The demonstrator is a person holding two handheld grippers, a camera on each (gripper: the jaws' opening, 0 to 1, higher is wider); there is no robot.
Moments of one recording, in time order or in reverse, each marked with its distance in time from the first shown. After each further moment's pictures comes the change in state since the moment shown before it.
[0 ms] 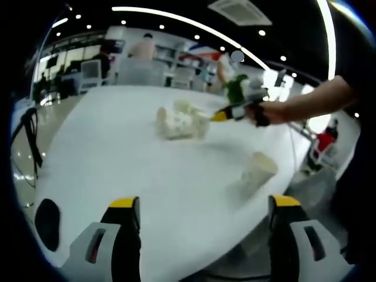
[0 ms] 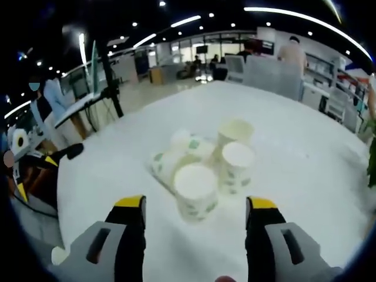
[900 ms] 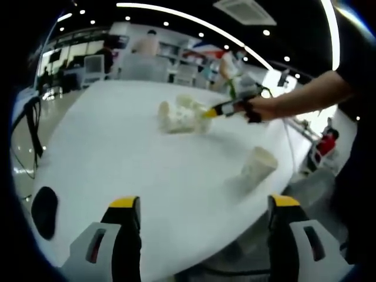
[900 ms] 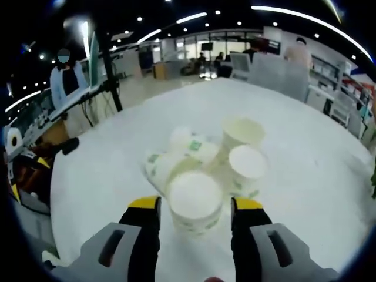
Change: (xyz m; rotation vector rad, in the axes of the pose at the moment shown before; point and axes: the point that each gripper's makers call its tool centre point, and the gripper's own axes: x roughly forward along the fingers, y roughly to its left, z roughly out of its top) left arm -0.004 0.000 -0.014 -0.033 0.018 0.008; right arm 0.031 -0.003 -0.001 -0.046 0.028 0.012
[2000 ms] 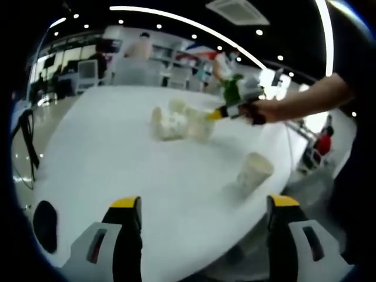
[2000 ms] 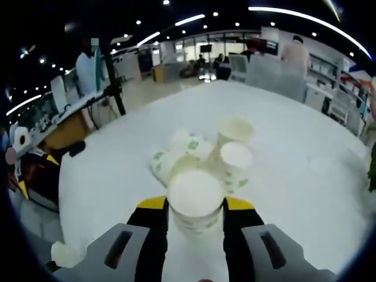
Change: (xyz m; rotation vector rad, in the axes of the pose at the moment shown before) left arm 0.007 -0.008 0.019 0.047 -0.021 -0.037; right arm -0.049 0.002 0.002 0.045 -0.033 0.004
